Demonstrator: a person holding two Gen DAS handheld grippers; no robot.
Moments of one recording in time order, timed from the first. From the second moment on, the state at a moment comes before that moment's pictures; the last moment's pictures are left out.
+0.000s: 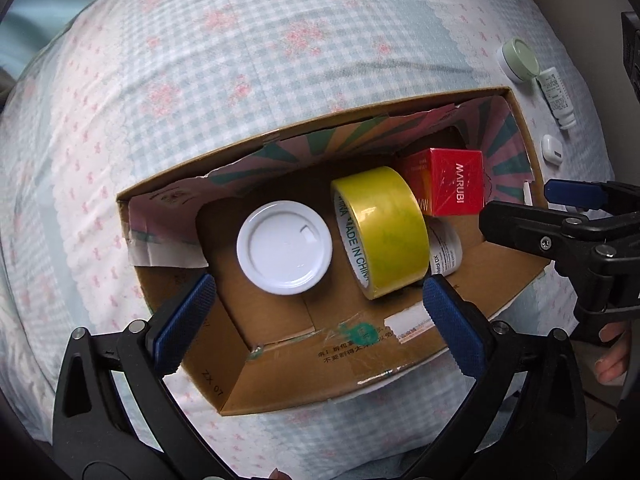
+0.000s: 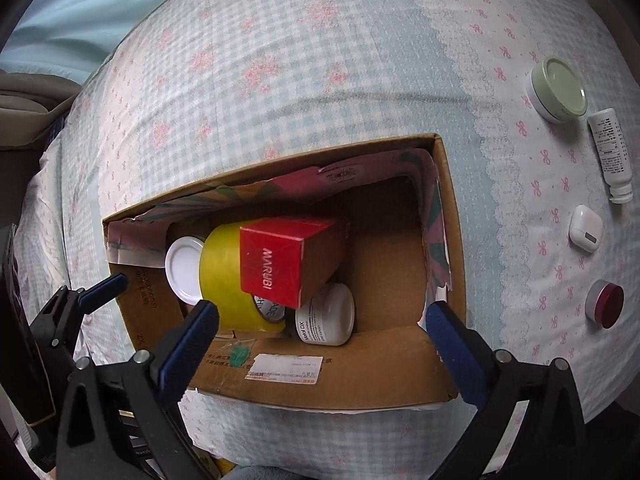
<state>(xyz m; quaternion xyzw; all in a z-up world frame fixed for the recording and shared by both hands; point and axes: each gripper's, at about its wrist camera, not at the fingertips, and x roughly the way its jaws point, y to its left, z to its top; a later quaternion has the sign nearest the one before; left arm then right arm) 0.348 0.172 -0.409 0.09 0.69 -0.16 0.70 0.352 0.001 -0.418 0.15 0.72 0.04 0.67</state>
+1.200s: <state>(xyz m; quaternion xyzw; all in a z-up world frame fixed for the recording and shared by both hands) 0.186 0.168 -0.231 0.08 0.55 -0.14 0.82 0.182 -0.032 -0.247 0.07 0.62 -0.01 0.78</state>
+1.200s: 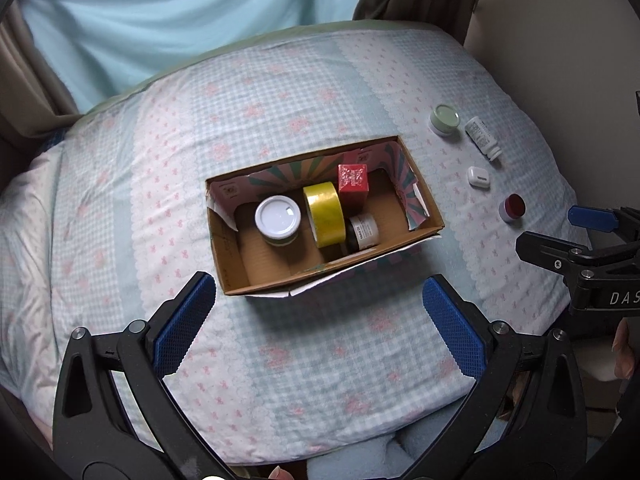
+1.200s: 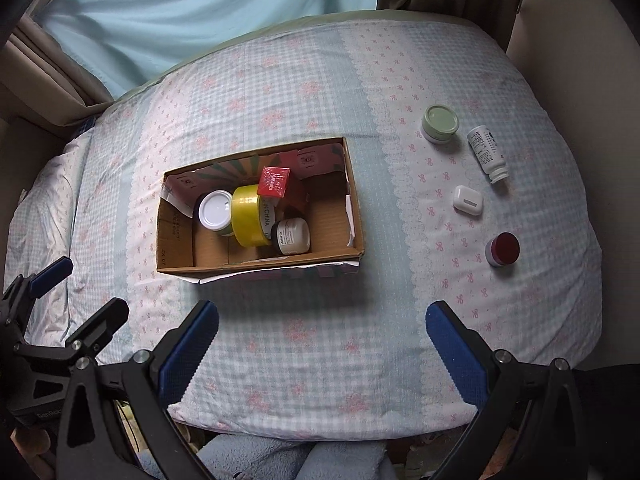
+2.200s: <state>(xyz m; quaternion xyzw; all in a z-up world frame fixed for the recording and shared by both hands) 0.268 -0.143 -0.352 0.10 0.64 -0.22 0.73 0.152 -0.275 -0.352 0.03 0.62 0.00 0.79</state>
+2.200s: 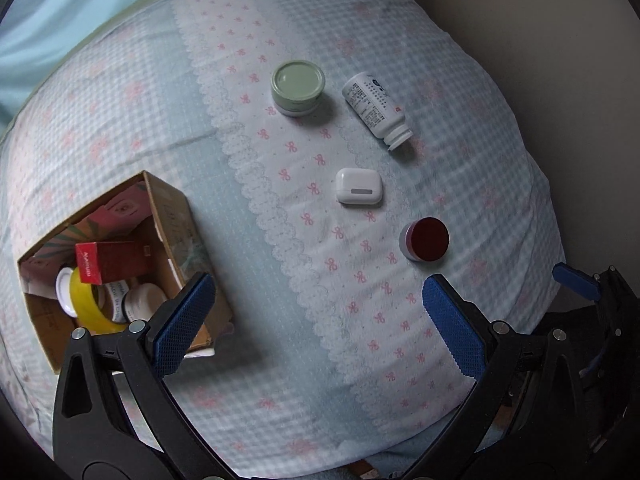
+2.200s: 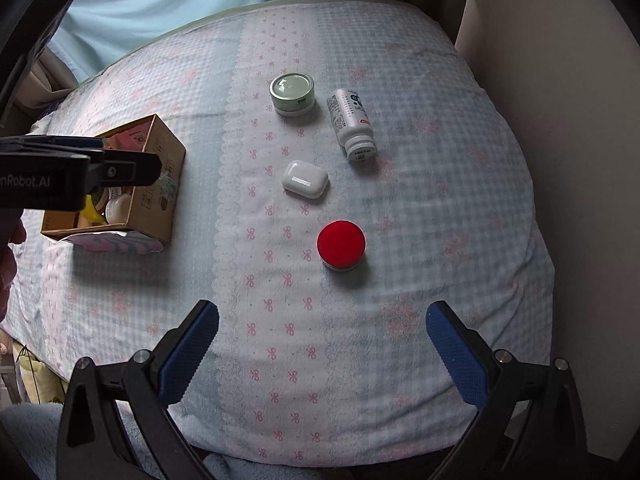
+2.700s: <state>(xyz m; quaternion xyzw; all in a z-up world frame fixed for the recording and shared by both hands) 0.316 -0.227 -0.492 0.15 0.67 -0.23 0.69 0.181 -0.297 -0.470 0.02 0.62 -0.02 0.79</state>
